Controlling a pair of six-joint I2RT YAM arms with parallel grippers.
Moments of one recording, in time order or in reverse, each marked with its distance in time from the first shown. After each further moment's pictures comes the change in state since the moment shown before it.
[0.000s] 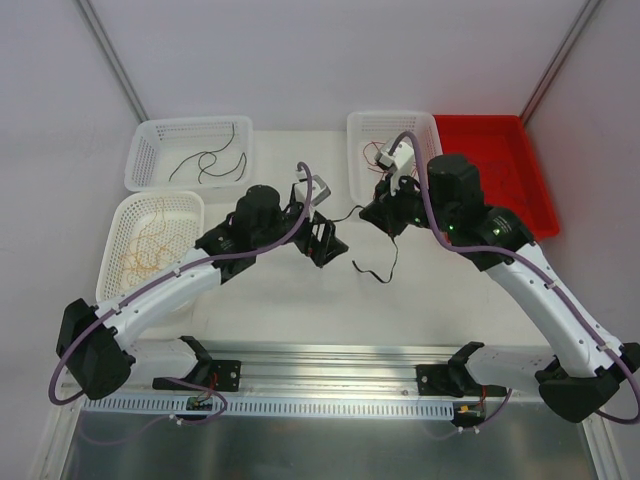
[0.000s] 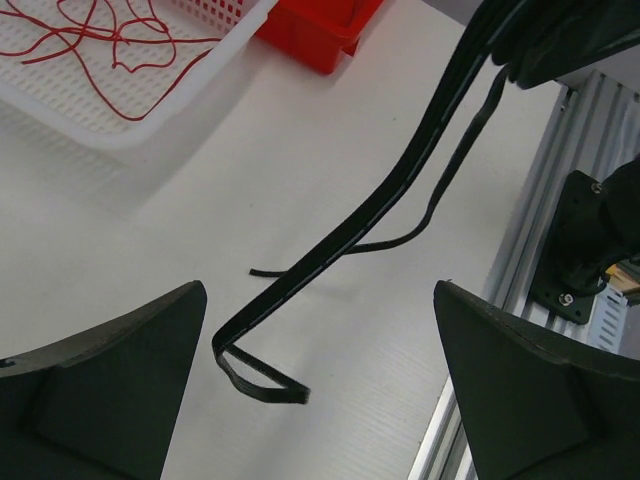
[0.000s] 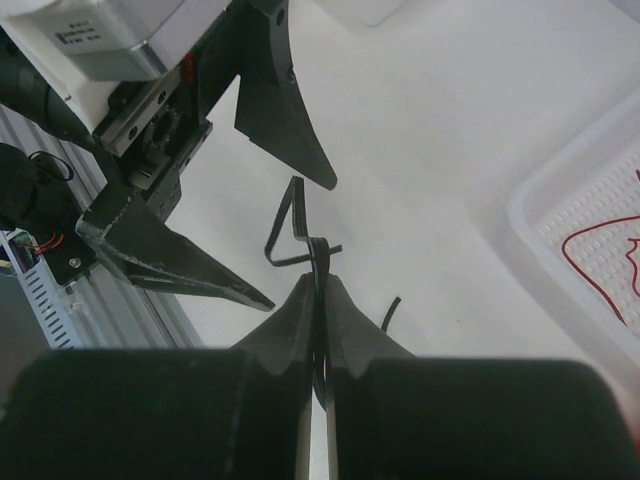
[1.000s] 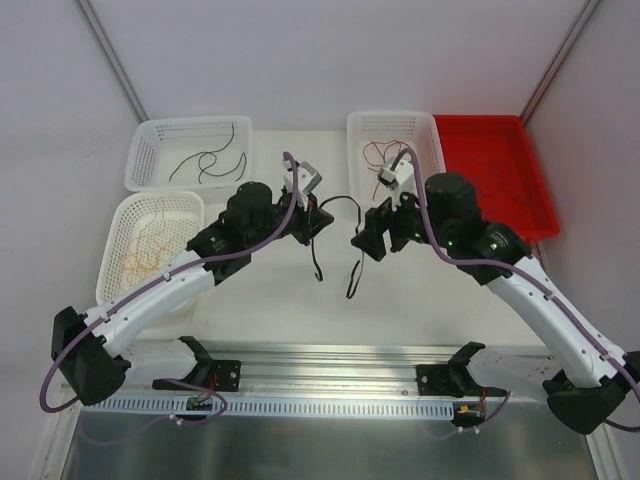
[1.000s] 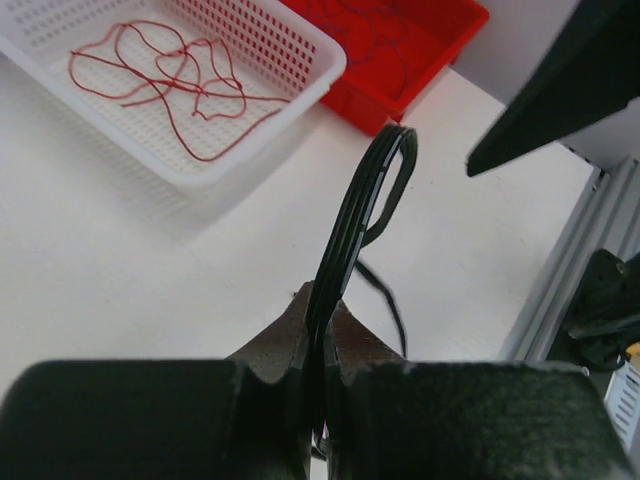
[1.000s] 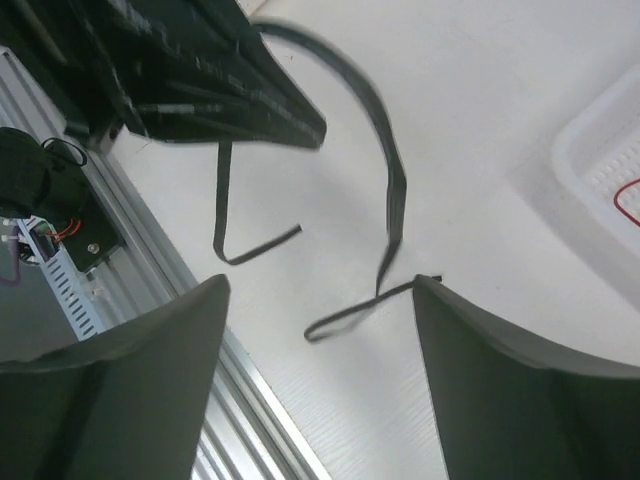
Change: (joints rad) left arm -0.014 -0.038 0.031 0.018 -0.125 -0.050; right arm 0.018 -0.063 -0.140 0.040 0.004 0.087
